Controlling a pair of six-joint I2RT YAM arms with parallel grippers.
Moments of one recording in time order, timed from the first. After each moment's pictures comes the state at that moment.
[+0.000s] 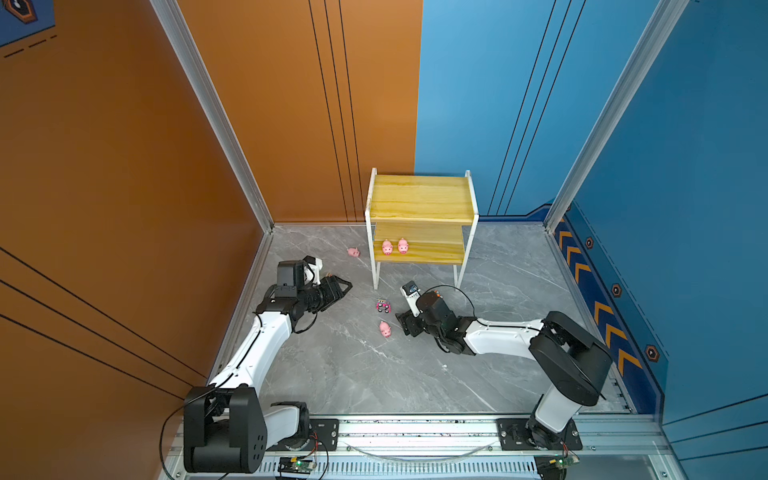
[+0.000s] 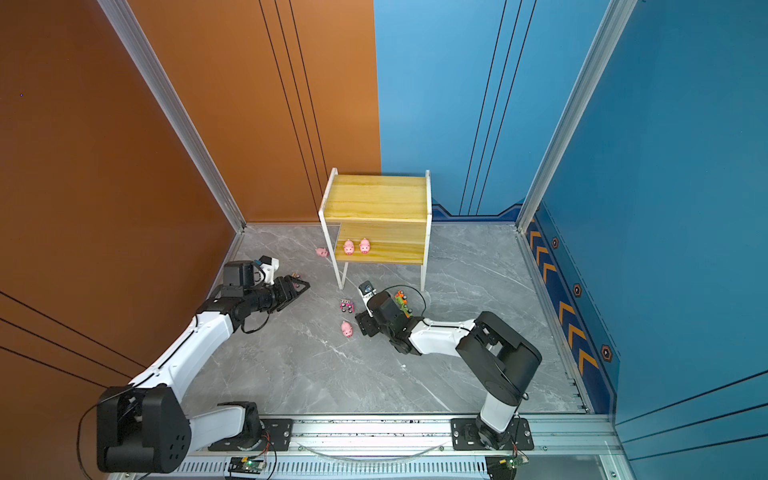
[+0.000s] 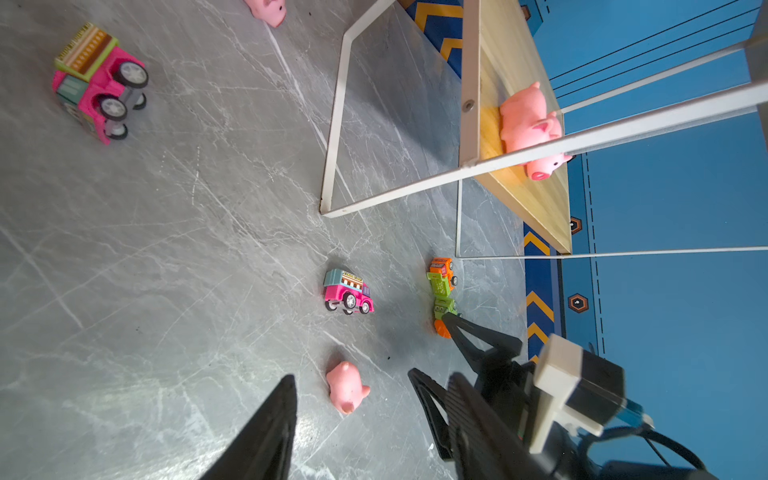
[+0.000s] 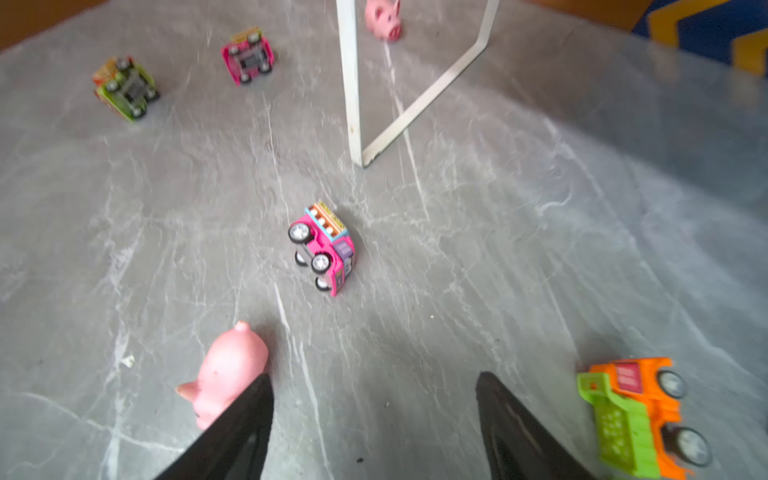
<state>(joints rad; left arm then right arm) -0.01 1.21 0.81 -0.34 0.58 -0.60 0.90 1.68 0.81 0.31 0.22 0.18</state>
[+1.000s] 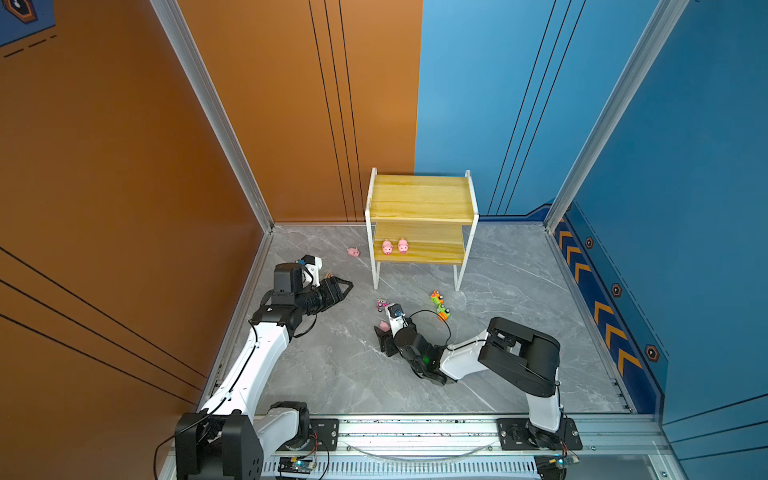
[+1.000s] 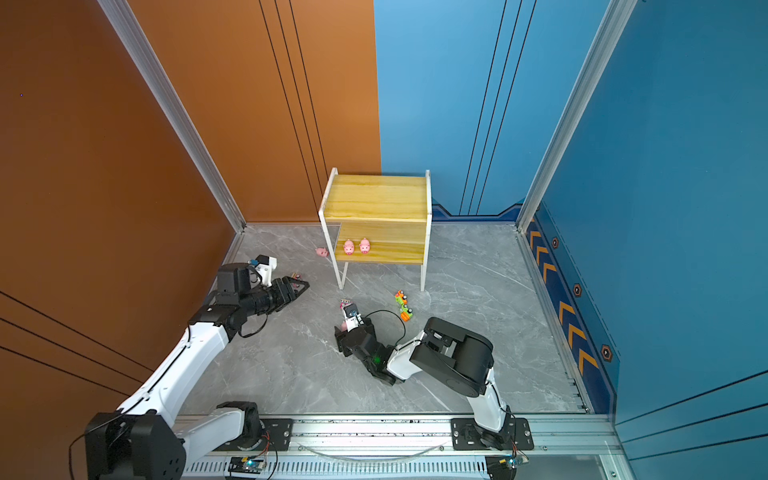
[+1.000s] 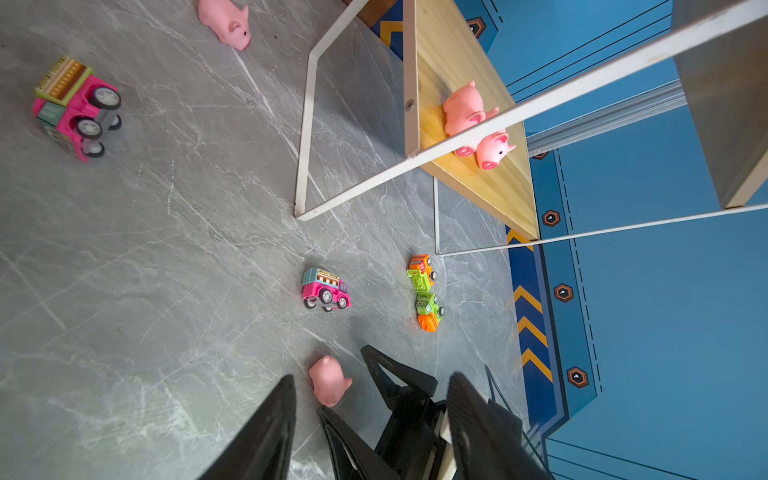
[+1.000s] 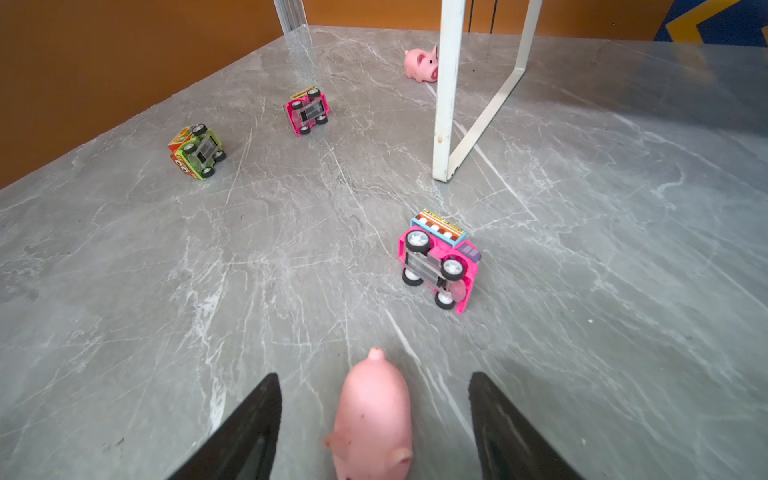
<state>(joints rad) -0.02 1.11 0.79 -0.34 0.58 -0.60 1.09 1.97 0.81 0.72 0.44 0.36</state>
